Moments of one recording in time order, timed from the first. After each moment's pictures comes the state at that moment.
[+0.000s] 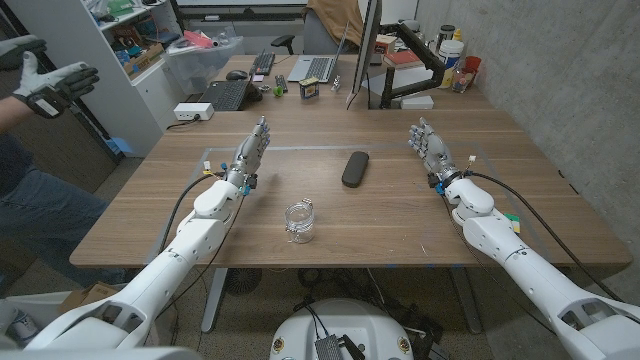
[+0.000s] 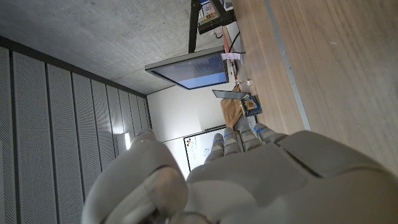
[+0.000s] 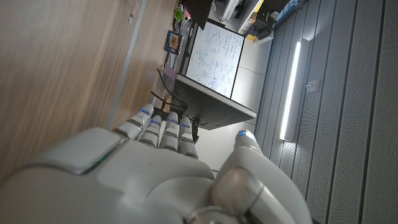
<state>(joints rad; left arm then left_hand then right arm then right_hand) 0.86 0.41 0.23 -1.31 -0.52 -0.25 -0.09 0.42 0.01 0.11 0.11 0.26 -0.07 0.05 0.20 0.18 -0.05 -0.02 0.21 0.18 -0.10 0.00 0.19 0.18 -0.14 -0.04 0.21 0.18 -0.85 -0.46 -0.31 -1.30 0.58 0.26 0.07 0.20 0.07 0.20 -0.07 0.19 0.14 0.07 0.19 0.18 0.13 0.07 0.21 0.17 0.03 0.04 0.18 0.18 0.10 -0.04 0.20 0.18</state>
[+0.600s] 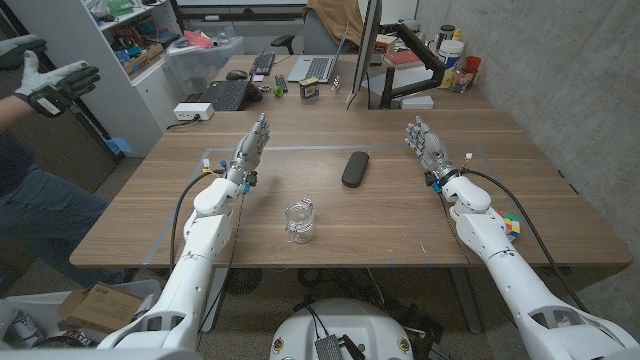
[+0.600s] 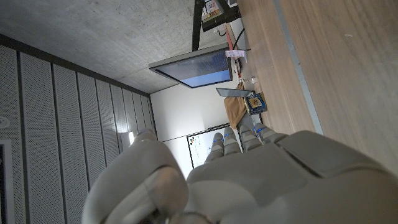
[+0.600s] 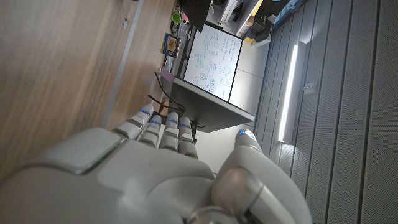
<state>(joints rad) 0.88 0.10 -0.12 -1.33 -0.18 -0.15 -0.32 0.43 0.02 0.11 0.11 0.26 -0.07 0.05 0.20 0.18 -0.05 -0.02 0.21 0.18 -0.10 0.00 0.19 0.18 -0.13 -0.04 0.21 0.18 -0.87 -0.24 -0.07 -1.31 0.34 0.17 0.22 0.20 0.07 0.20 -0.07 0.19 0.14 0.07 0.19 0.18 0.13 0.07 0.21 0.17 0.03 0.04 0.18 0.18 0.10 -0.04 0.20 0.18</state>
